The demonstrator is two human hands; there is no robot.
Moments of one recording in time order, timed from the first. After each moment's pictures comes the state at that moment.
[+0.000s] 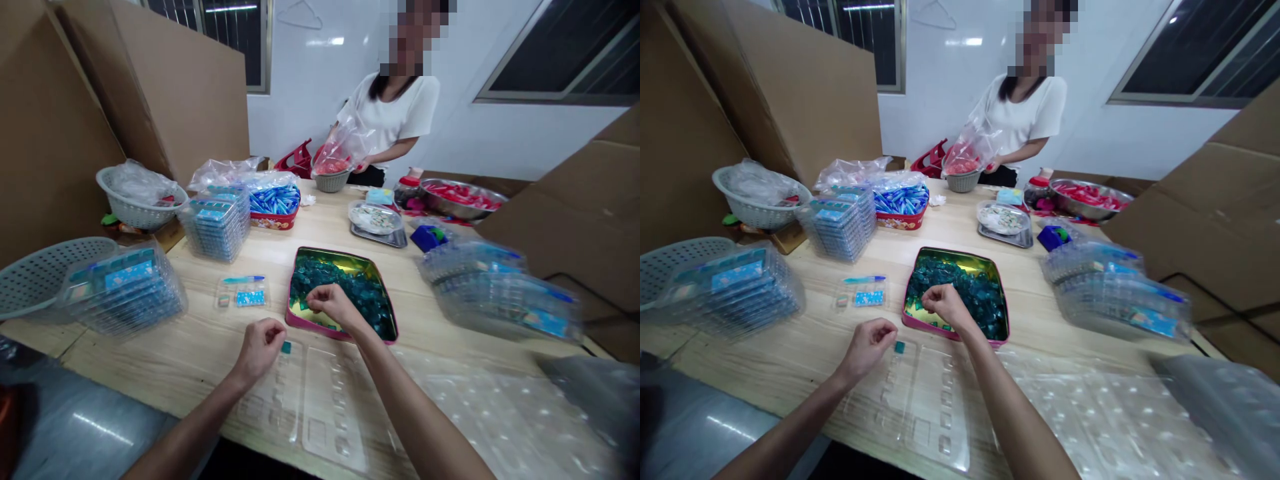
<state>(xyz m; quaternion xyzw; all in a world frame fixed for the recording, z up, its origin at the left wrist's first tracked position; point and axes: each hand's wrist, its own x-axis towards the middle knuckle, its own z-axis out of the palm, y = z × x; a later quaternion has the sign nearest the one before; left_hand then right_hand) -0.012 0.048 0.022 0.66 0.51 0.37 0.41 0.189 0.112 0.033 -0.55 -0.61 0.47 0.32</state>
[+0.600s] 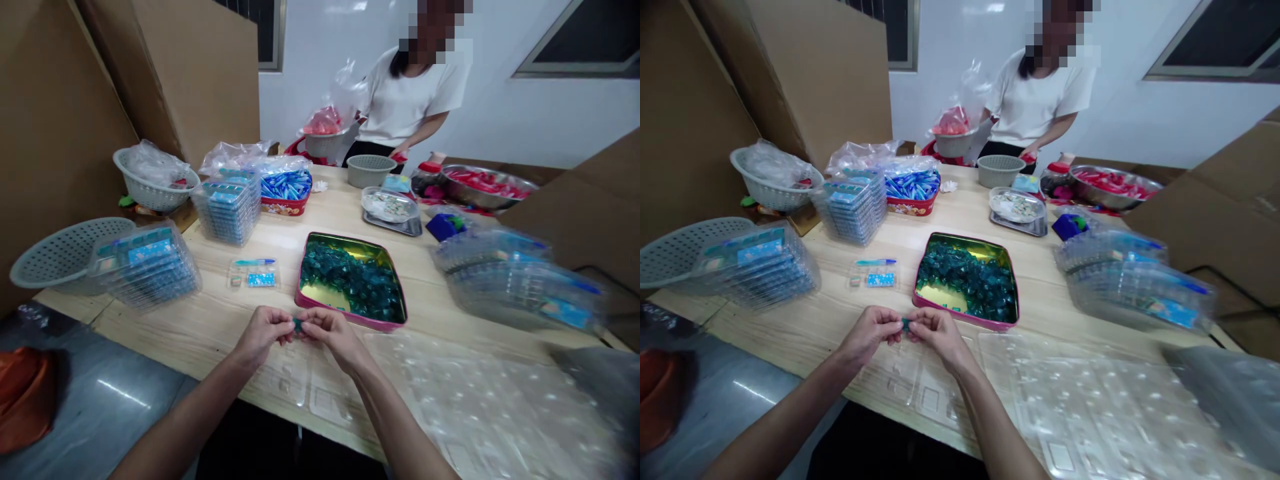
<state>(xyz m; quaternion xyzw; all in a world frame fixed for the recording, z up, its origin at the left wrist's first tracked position) -0.024 0.029 0.039 0.47 0.46 0.36 0.67 0.141 0.019 0.035 -0.44 -0.45 0.66 0.40</state>
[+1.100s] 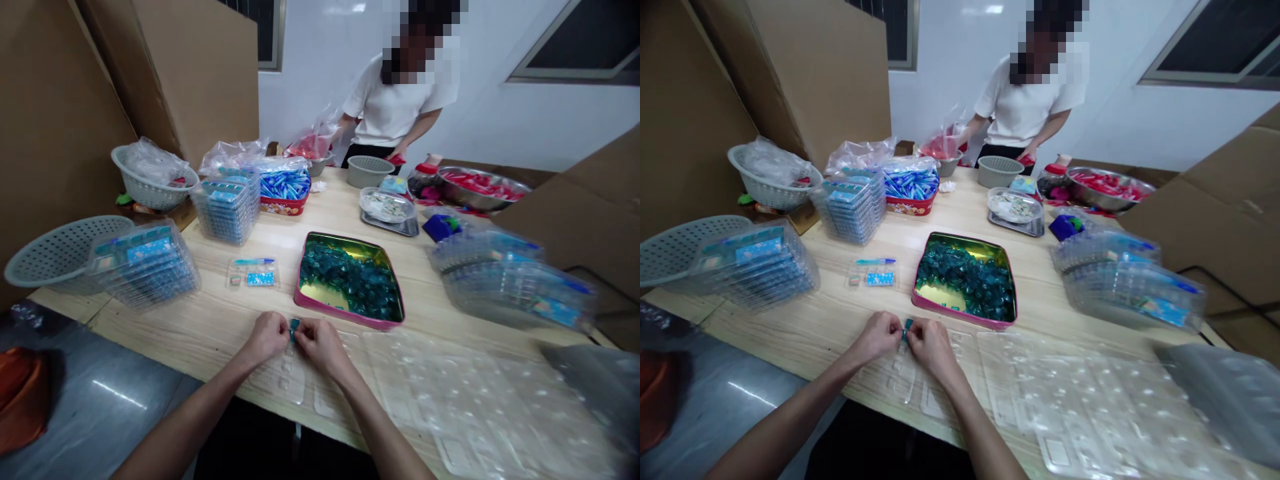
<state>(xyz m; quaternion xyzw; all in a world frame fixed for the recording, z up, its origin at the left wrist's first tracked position) -0.021 0.037 0.013 0.72 0.58 0.16 0.35 0.126 0.012 0.018 -0.62 -0.68 0.32 0.23</state>
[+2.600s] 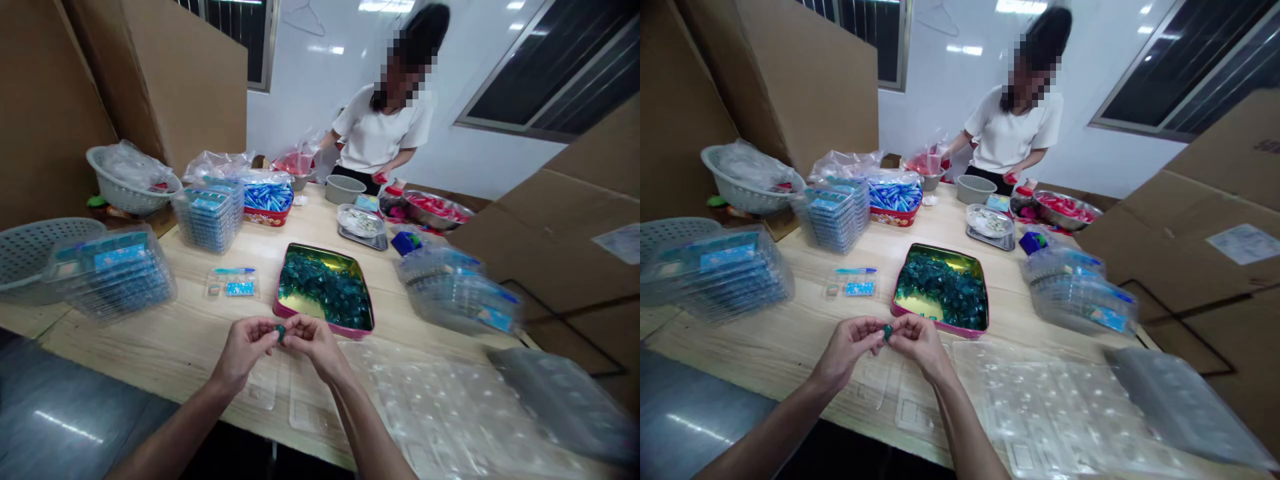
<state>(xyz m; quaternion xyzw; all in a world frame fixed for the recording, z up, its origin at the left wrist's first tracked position) -0.009 0.011 0.053 0.44 0.44 0.45 0.64 0.146 0.010 0.048 -0.40 -0.44 0.66 0.46</state>
